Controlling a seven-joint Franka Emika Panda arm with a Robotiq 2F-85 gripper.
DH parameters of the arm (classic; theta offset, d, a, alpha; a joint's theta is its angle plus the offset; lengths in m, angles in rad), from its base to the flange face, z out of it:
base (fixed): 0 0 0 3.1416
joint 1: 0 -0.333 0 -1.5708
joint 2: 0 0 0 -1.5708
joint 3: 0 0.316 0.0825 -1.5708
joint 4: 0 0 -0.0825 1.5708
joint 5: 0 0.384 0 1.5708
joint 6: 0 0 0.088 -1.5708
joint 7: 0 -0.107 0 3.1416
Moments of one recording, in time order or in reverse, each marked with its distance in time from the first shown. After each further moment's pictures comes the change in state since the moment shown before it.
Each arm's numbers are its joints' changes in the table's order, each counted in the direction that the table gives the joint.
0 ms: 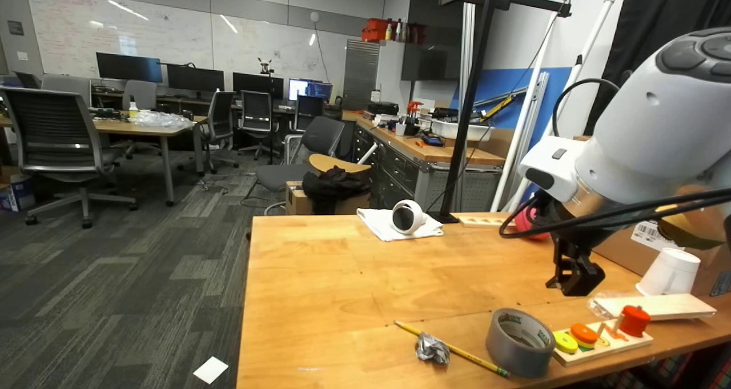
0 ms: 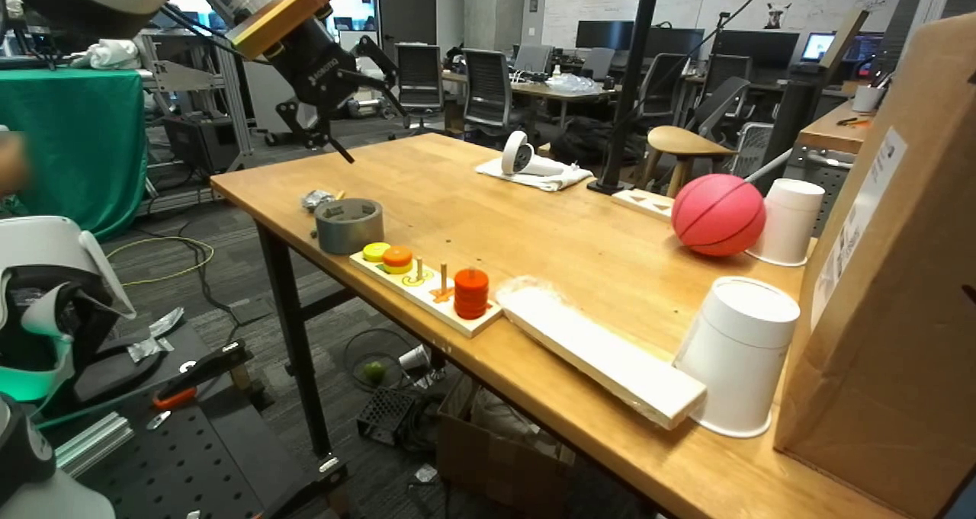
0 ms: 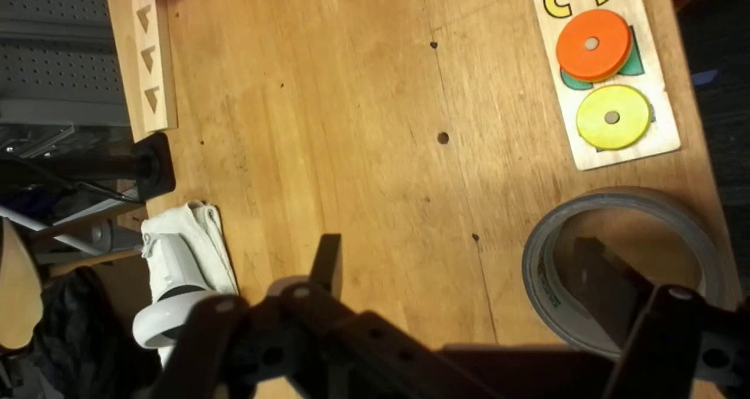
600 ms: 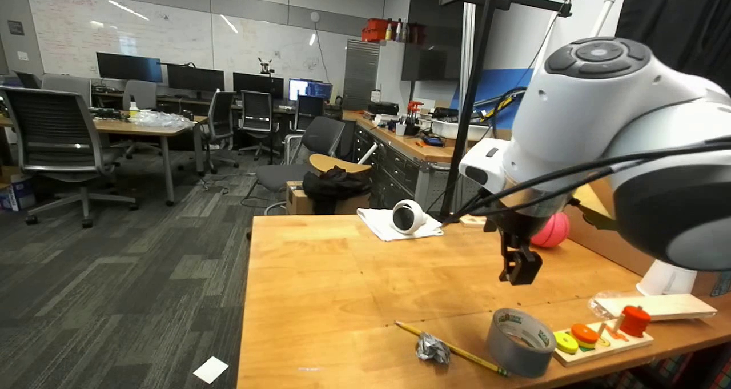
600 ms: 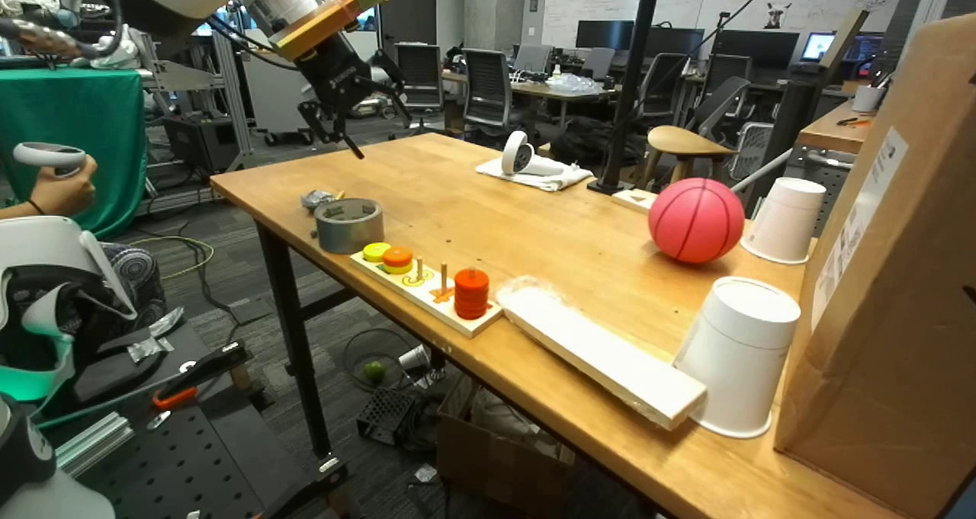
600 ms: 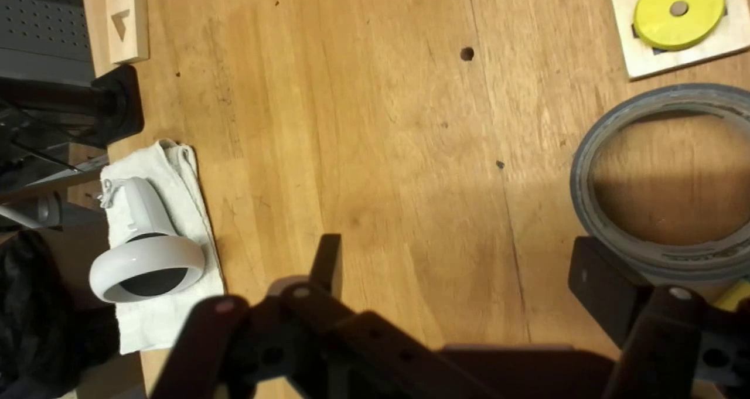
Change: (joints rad) arm -0.006 -0.250 0.038 -0.211 0.039 -0.033 0.037
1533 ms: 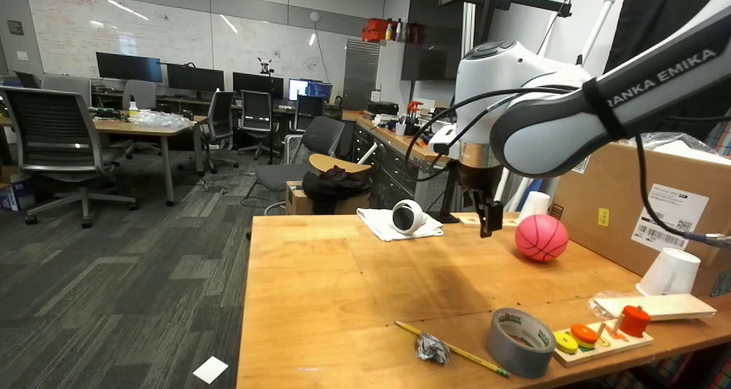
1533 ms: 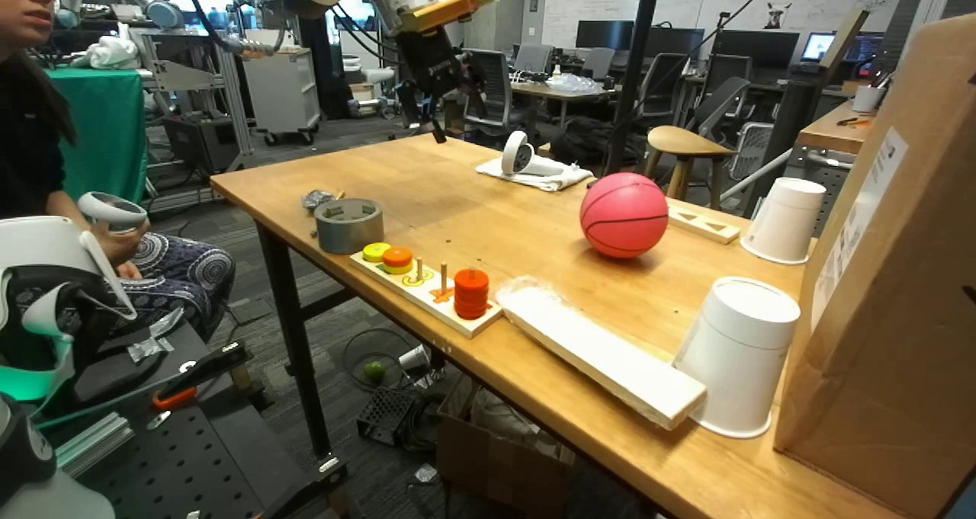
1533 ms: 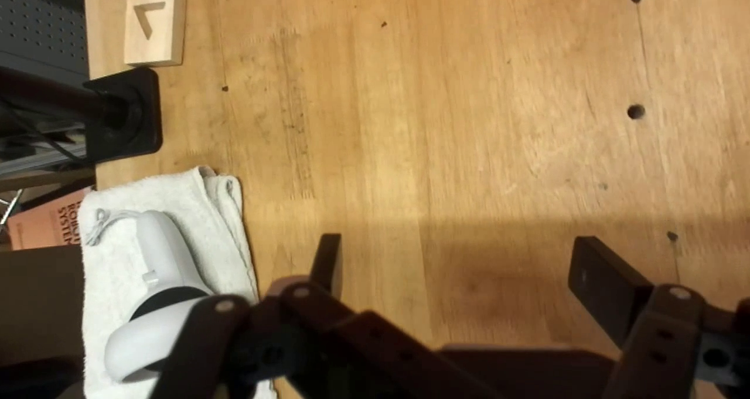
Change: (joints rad) arm 0.083 -0.362 -0.059 -0.471 0.139 -0.211 0.422
